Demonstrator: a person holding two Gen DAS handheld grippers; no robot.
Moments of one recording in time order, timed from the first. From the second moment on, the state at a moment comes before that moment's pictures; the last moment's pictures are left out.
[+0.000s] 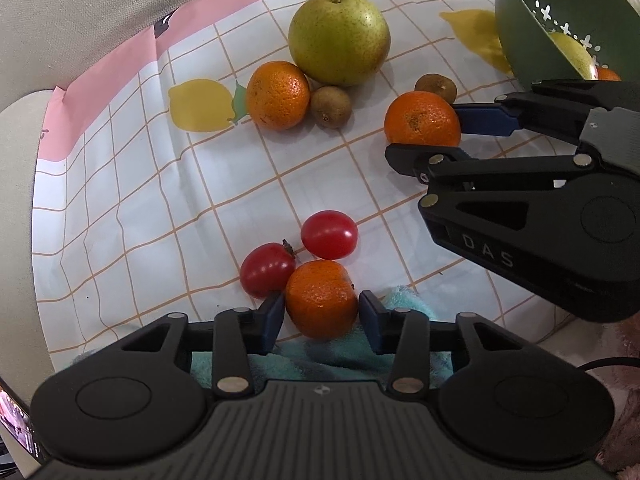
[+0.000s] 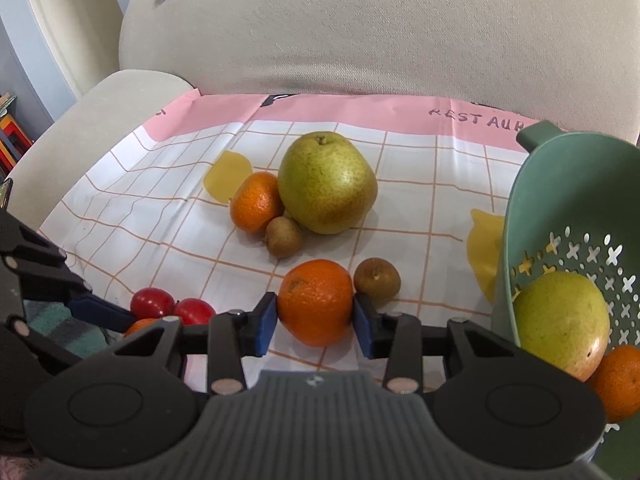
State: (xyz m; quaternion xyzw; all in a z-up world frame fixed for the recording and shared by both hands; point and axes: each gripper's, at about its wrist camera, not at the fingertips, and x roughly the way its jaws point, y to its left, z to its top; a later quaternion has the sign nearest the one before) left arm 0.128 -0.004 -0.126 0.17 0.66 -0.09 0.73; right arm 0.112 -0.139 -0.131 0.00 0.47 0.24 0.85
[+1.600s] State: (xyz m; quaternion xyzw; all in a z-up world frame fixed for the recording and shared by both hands) left arm 0.091 -0.075 0.009 0.07 0.46 -0.21 0.86; right arm 0.033 -0.255 -0.035 -0.02 0.38 0.16 0.91
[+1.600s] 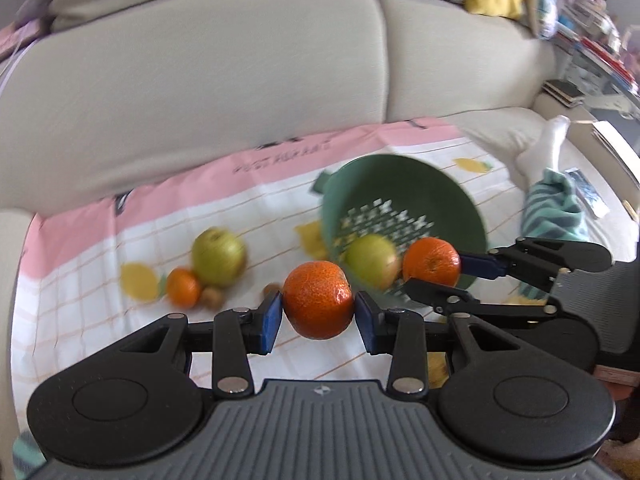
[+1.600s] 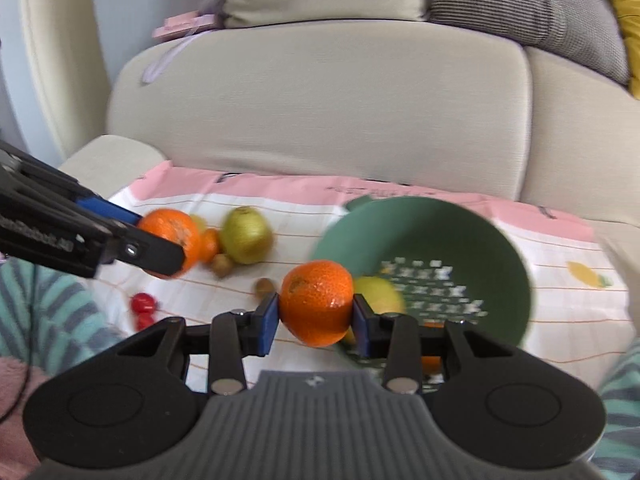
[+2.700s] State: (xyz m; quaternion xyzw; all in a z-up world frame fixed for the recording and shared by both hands) left arm 0.196 -0.174 -0.060 0.12 0.50 -0.27 0.82; right arm 0.115 -0.296 -0.072 -0.14 0.43 0.10 0.89
